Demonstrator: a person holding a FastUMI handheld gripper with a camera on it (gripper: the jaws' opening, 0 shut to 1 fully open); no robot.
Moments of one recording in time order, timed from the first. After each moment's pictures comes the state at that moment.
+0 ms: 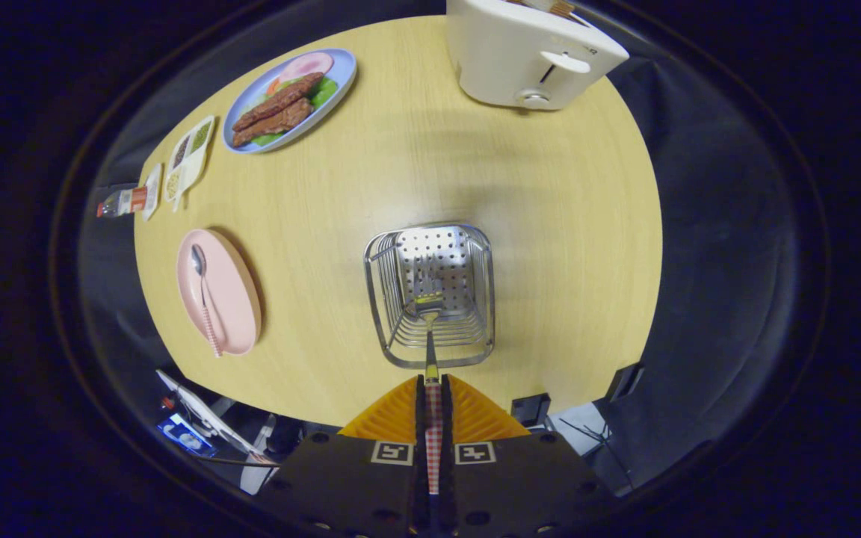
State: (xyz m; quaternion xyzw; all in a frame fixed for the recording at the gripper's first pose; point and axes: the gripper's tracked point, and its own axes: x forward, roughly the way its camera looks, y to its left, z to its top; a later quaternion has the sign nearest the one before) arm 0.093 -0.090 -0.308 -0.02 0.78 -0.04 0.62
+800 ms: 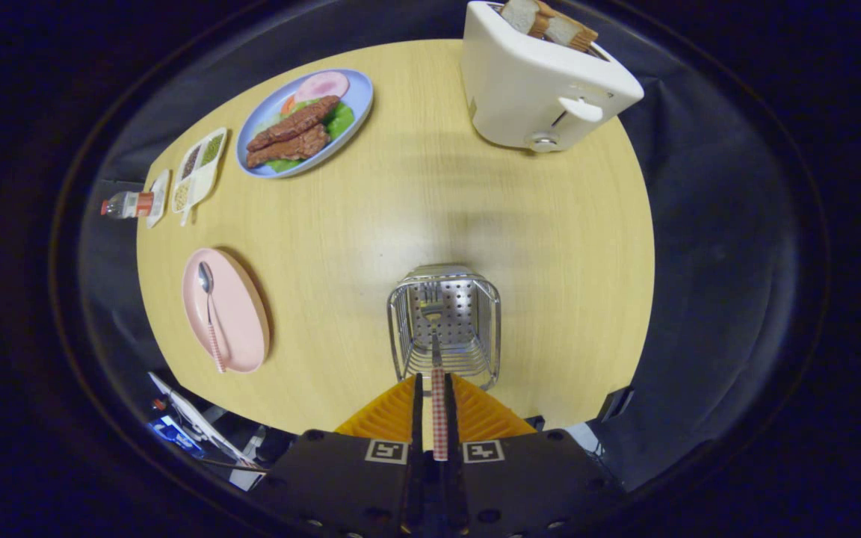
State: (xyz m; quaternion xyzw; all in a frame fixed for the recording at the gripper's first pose) arm 0.124 -0.074 -0.299 -0.03 0.73 -0.02 0.68
